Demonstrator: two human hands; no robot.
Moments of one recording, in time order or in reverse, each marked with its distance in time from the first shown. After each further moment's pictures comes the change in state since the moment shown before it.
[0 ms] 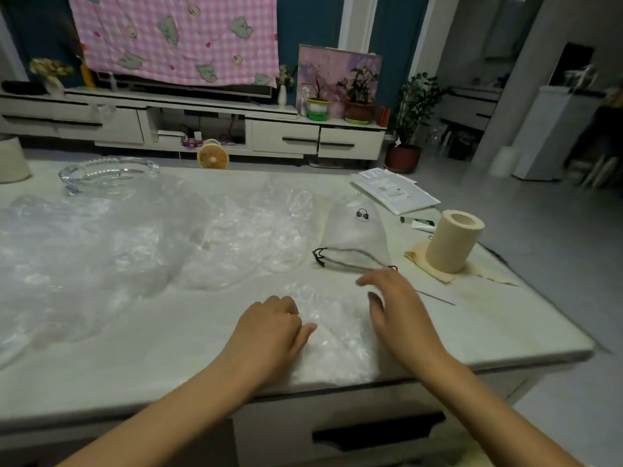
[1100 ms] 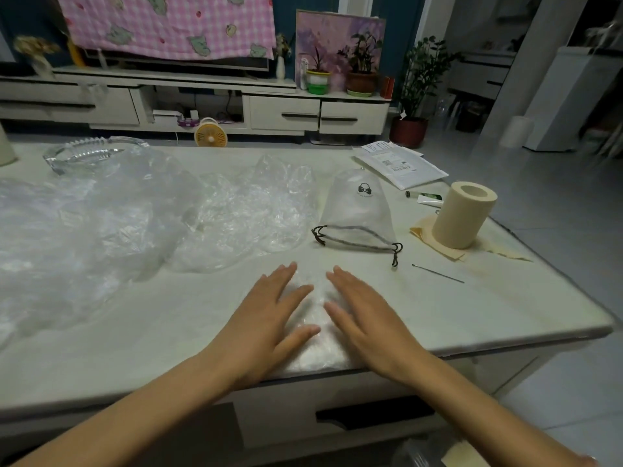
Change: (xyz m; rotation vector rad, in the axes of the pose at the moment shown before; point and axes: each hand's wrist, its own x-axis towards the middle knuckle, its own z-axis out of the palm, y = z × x) left_hand -0.011 -0.006 0.004 -0.268 -0.211 -0.034; right_hand -0.017 -0.005 0.026 0.049 -0.382 -0.072
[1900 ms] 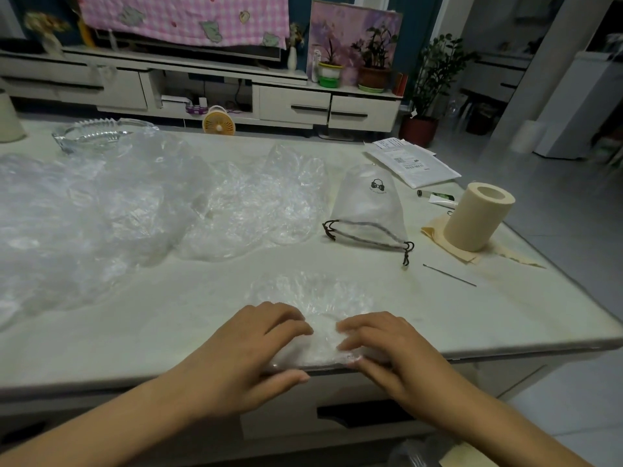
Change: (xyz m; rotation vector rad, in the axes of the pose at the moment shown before) left_hand -0.040 -0.013 -0.001 0.027 0.161 0.326; right_hand -0.040 0.004 -0.010 0.062 -0.074 -0.226
